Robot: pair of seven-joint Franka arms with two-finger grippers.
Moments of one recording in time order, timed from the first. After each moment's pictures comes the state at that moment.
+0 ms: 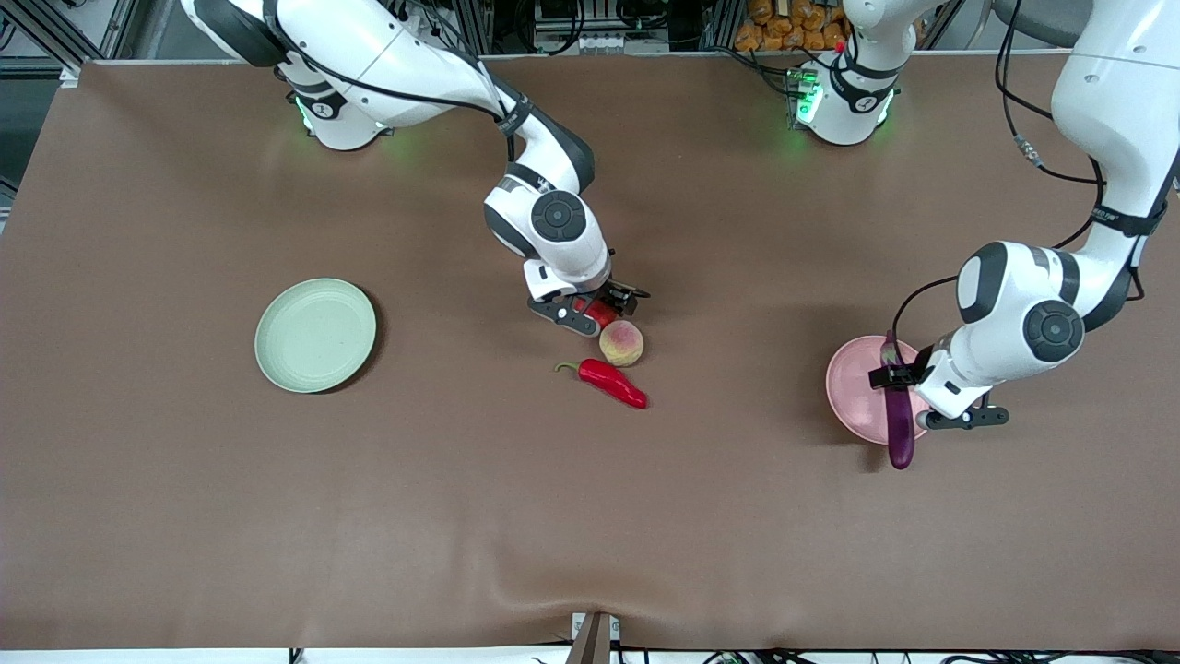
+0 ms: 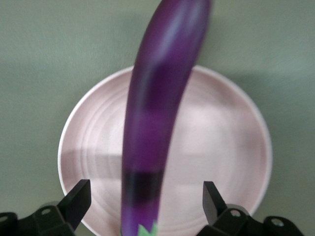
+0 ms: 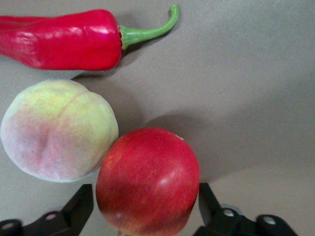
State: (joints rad) left arm 0.46 0.53 -0.51 -1.93 0.29 2.33 -0.29; right arm 0.53 0.73 0.35 -1.67 -0.13 2.43 1.37
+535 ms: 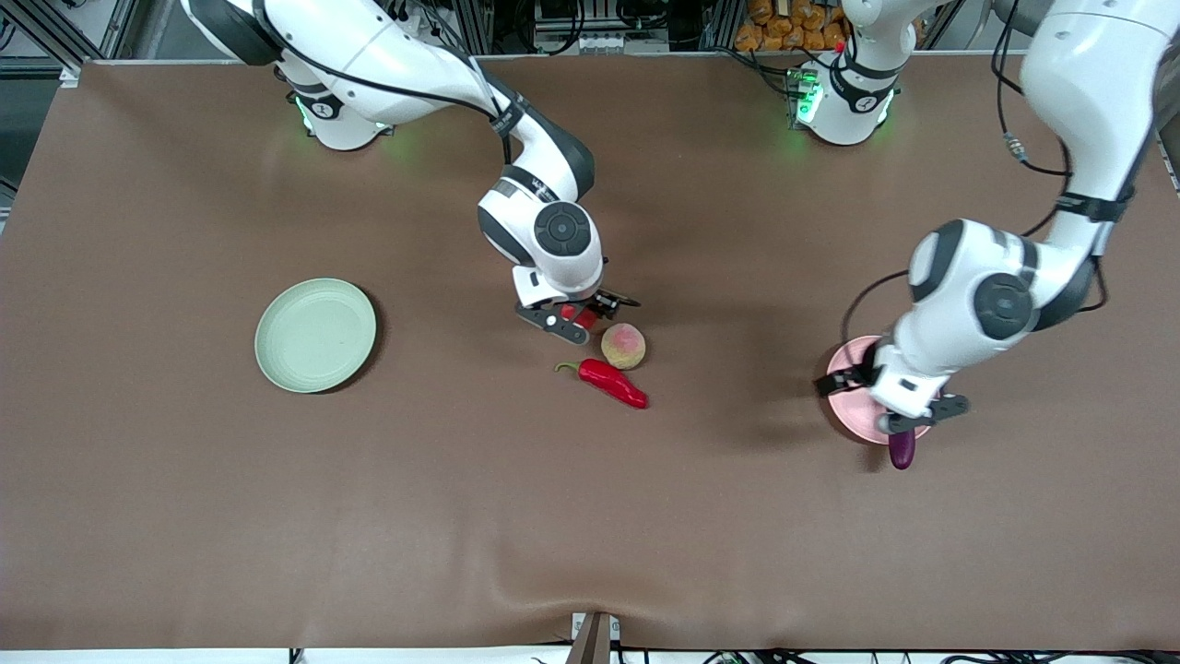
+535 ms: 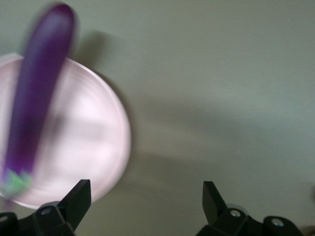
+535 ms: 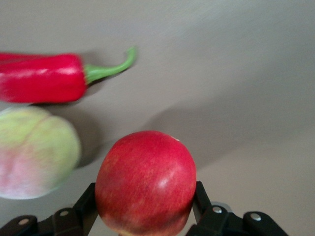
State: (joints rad) left arm 0.34 0.50 -0.65 -1.87 0.27 2.29 -0.76; right arm 0.50 0.69 0.34 -1.55 -0.13 2.06 1.32
